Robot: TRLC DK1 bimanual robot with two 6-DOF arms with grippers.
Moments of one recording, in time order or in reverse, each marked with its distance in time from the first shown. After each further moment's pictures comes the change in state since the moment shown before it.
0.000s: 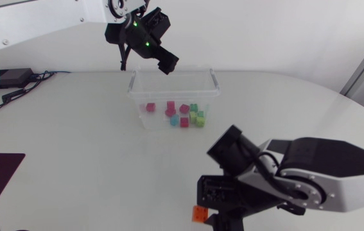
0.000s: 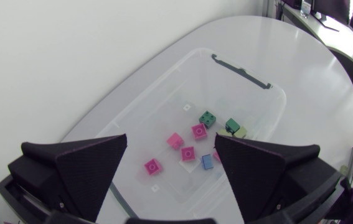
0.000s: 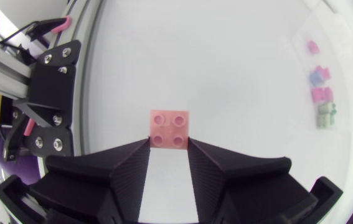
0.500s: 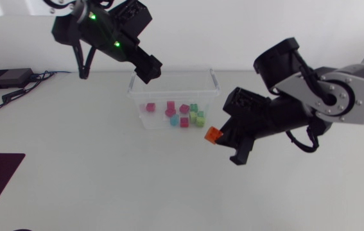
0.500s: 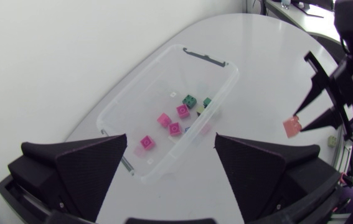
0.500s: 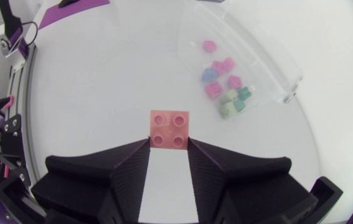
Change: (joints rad) left arm -0.034 -0.422 -0.430 0.028 0.000 0.052; right arm -0.399 0.030 0.285 0.023 -0.039 -0.051
